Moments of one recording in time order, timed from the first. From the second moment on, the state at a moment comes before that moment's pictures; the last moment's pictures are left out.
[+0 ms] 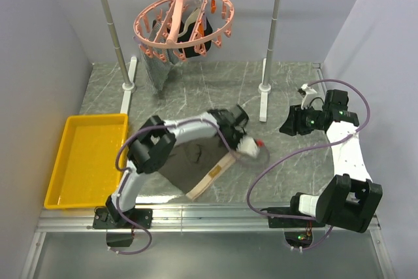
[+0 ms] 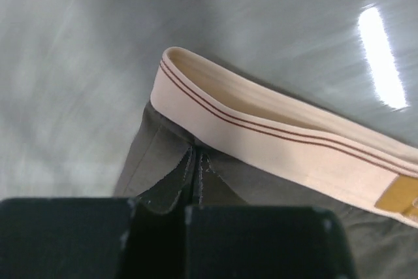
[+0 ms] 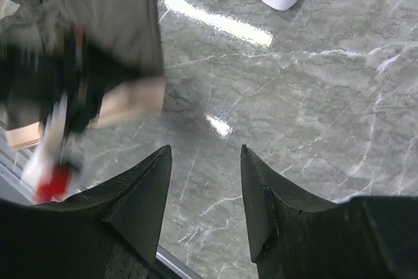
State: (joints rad) left arm -0.99 2.13 1.59 -0.64 0.28 1.13; right arm -0.27 1.23 1.01 -0.83 -0.71 -0.34
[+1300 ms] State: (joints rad) left arm -0.21 1.56 1.19 -0.67 0.23 0.23; right arm 0.50 1.60 1.08 -0.79 -0.51 -0.06
